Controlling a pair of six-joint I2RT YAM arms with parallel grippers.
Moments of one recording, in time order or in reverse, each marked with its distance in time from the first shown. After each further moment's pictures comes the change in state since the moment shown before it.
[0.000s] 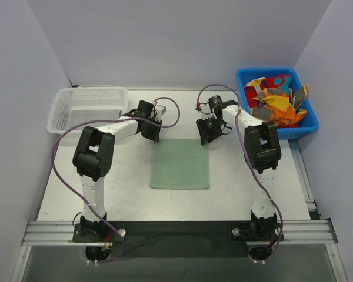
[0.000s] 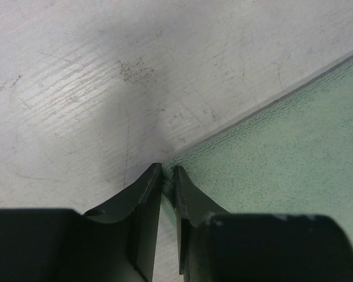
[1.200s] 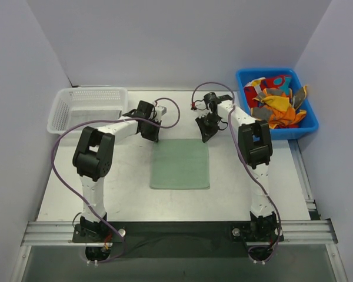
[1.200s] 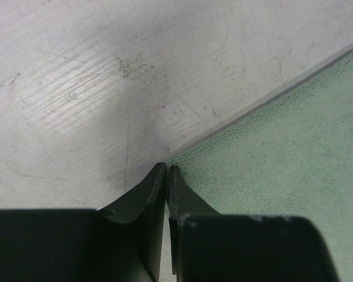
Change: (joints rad) left arm 0.003 0.000 0.002 -0.015 0.000 0.018; right arm 0.018 0.145 0.240 -0.177 0.027 -0.091
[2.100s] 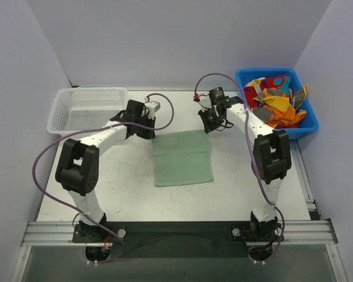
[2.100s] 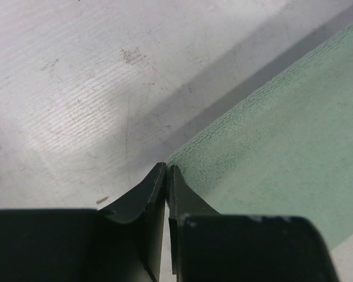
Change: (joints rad) left arm 0.025 -0.209 -0.132 0.052 0.032 -0.002; right arm 0.019 -0.308 -0.238 0.214 0.094 -0.022
